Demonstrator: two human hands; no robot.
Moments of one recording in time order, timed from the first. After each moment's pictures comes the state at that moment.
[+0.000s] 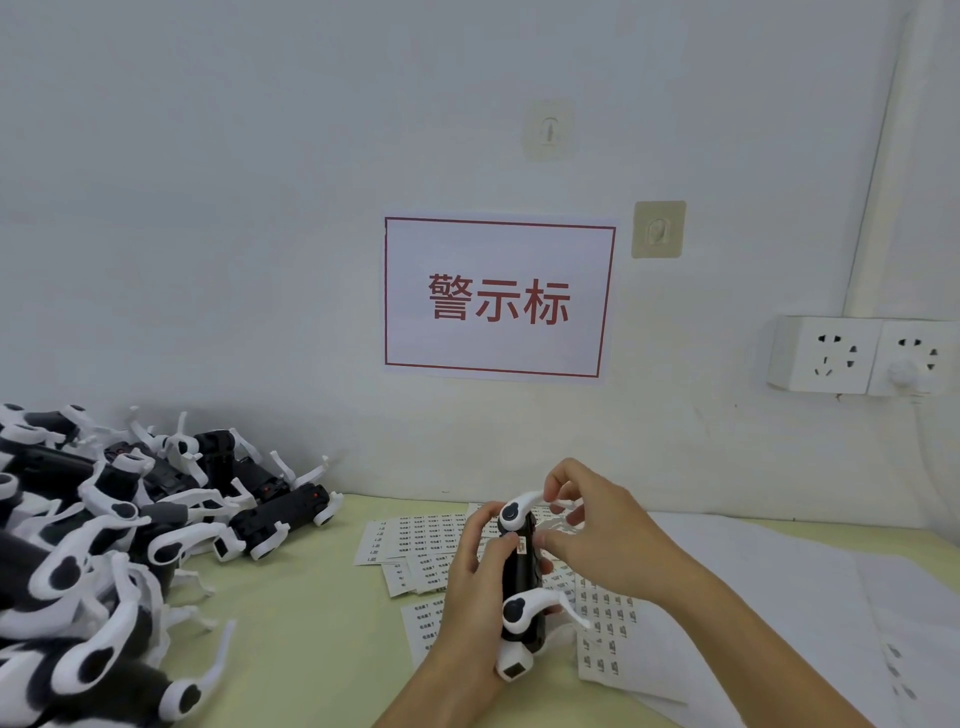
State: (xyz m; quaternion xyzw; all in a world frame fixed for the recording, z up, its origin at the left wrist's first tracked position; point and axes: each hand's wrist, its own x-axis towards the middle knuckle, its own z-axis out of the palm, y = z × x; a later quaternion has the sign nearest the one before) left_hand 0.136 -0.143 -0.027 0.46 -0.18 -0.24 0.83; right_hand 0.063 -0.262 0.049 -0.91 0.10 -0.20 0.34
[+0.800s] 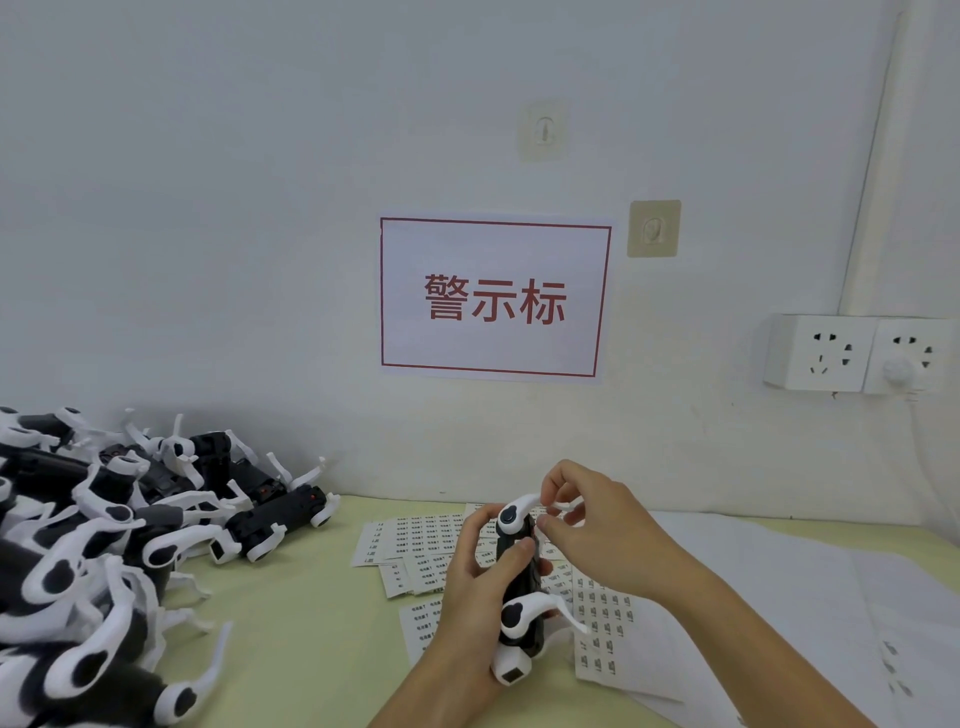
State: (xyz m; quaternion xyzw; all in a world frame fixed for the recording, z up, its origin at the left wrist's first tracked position) left_hand 0.134 -0.141 -0.028 0.43 -0.22 -0.24 0.84; right_hand 0.063 -0.266 0.047 -0.90 0.07 -0.25 0.35
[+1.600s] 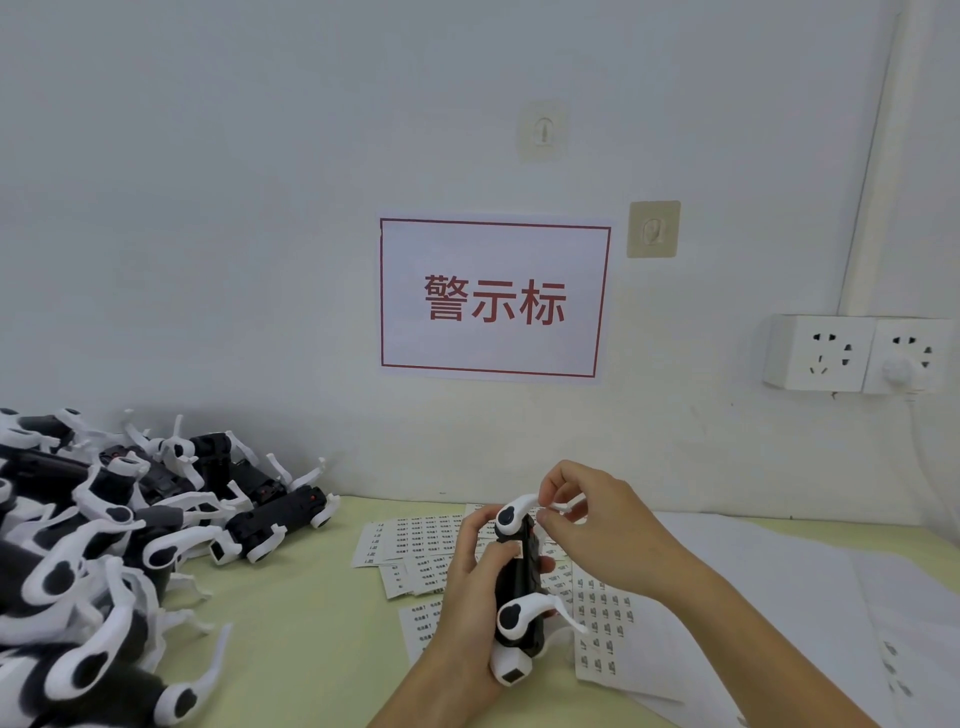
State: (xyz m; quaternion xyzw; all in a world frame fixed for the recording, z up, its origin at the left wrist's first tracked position) left_hand 0.130 -0.138 -0.023 0.43 -0.21 -0.26 0.84; right_hand 0.063 -0.267 0.048 -0.90 0.08 -0.25 0.34
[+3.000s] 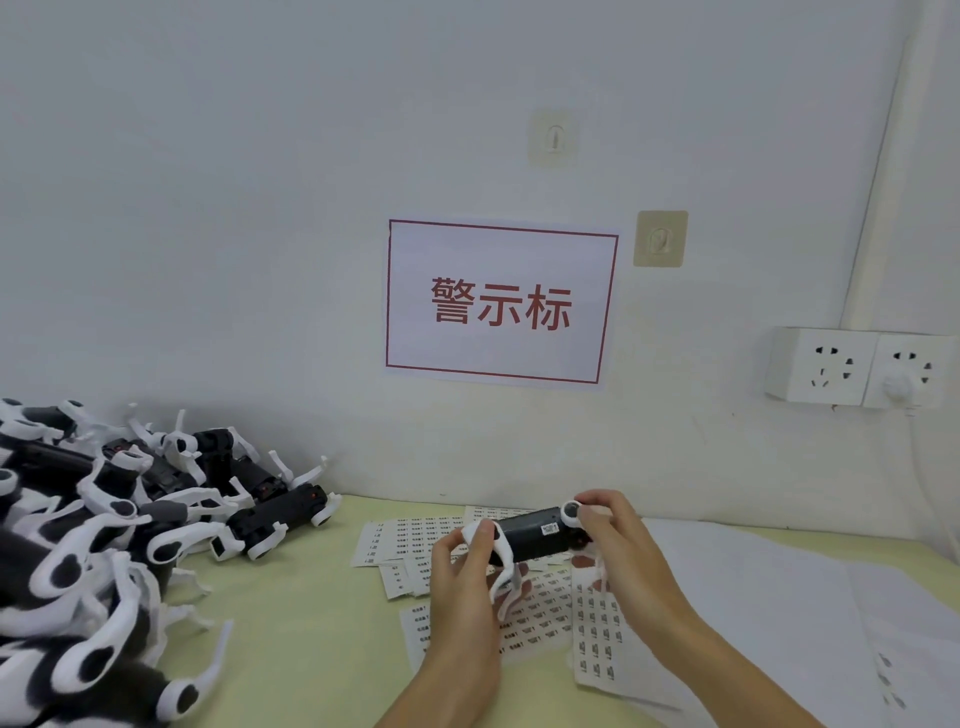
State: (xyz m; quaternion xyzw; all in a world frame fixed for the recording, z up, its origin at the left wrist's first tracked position) left_hand 0.139 -0.149 -0.032 0.44 -0.05 -0.17 0.88; right_hand 0.055 -0.267 0.012 -0.76 0.18 -0.27 0.57
